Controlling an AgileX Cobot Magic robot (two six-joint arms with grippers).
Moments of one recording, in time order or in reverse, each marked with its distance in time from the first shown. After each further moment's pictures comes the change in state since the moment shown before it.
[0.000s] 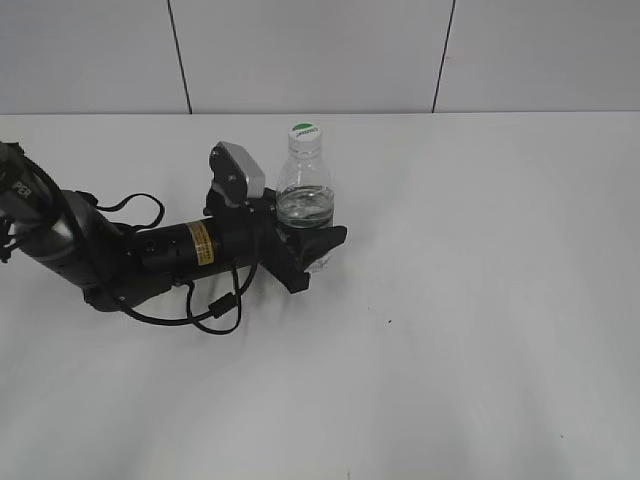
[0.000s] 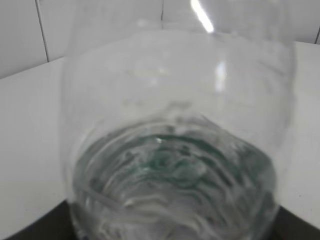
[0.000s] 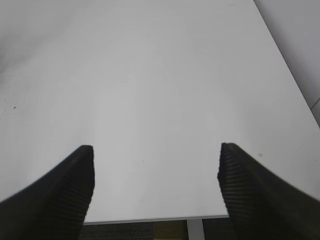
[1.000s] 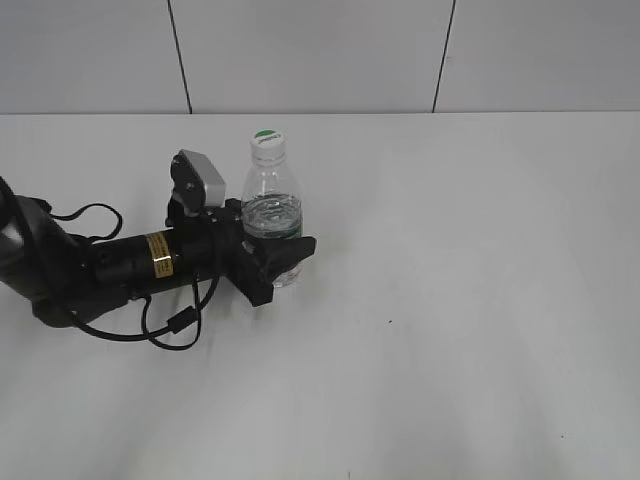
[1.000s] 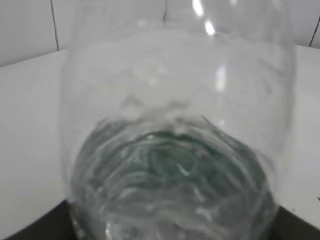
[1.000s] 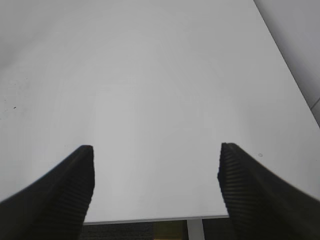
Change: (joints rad) left arm 0.066 -0.046 0.123 0.043 -0.070 0.001; right arm 0.000 0.000 0.000 0.000 0.000 0.000
